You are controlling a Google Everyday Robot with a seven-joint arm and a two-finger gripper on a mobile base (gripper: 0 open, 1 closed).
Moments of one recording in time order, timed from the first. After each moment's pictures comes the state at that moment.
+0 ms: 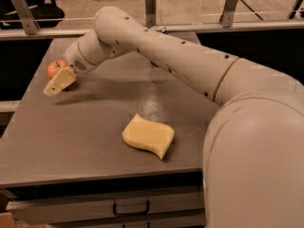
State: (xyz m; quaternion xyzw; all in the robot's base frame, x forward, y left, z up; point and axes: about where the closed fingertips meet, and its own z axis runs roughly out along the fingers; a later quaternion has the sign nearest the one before) arm 0.649 0.273 0.859 -0.62 0.63 0.27 0.39
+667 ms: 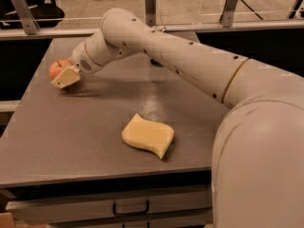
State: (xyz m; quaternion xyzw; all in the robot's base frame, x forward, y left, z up) arm 0.652 0.259 0.856 -0.59 0.65 0.28 0.38
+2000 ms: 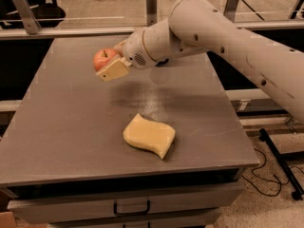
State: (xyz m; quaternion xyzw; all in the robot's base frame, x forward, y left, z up) arm 0.620 0.114 0.908 -0.56 0.66 0.25 0.43
